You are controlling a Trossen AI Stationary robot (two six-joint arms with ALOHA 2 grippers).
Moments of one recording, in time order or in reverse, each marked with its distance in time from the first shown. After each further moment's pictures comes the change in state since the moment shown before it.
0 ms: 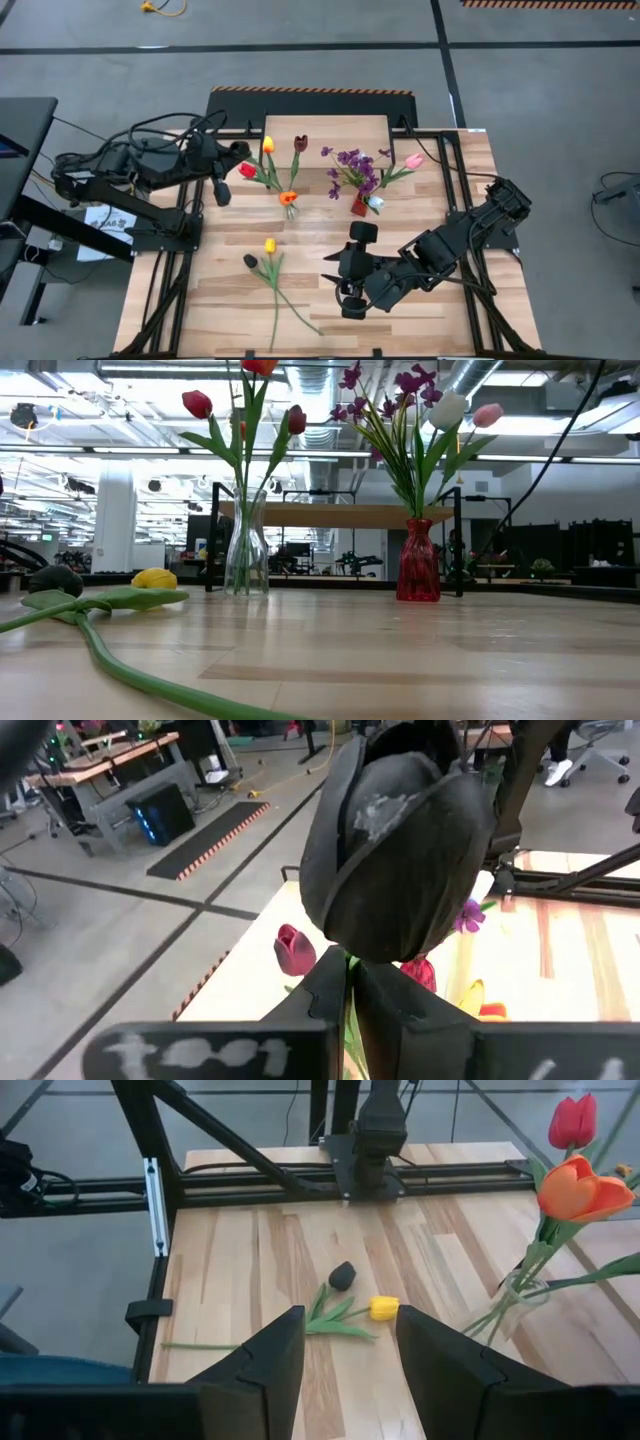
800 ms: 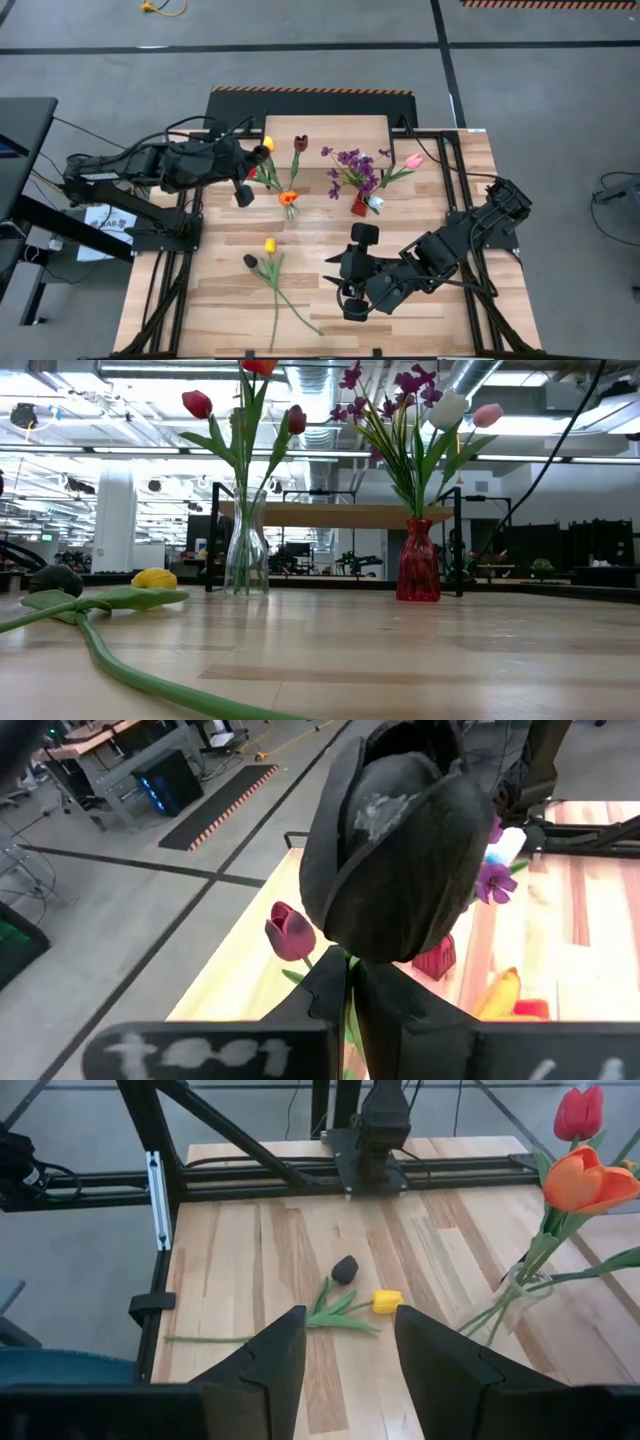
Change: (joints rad) left arm 0.059 0.113 0.001 -0.006 0.022 0.011; right arm 0.006 0.000 -0.001 -0.016 -0.001 0.015
